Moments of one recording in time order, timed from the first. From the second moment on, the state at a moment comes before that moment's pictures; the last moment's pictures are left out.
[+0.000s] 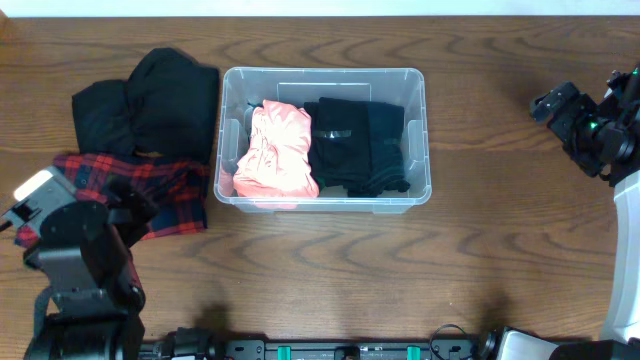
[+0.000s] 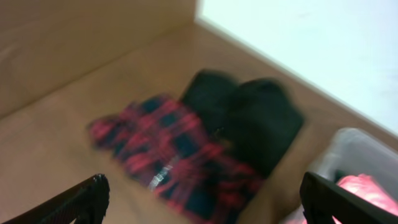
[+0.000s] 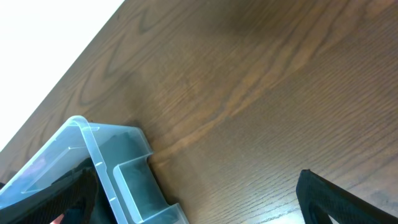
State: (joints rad) left arm 0.08 0.73 1.15 -1.02 -0.48 -0.47; right arm -0.31 1.41 1.38 -0.91 -0.23 0.52
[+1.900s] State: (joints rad) left arm 1.00 1.97 1.18 -0.64 0.67 -0.30; right arm -0.31 1.41 1.38 -0.91 -0.23 0.52
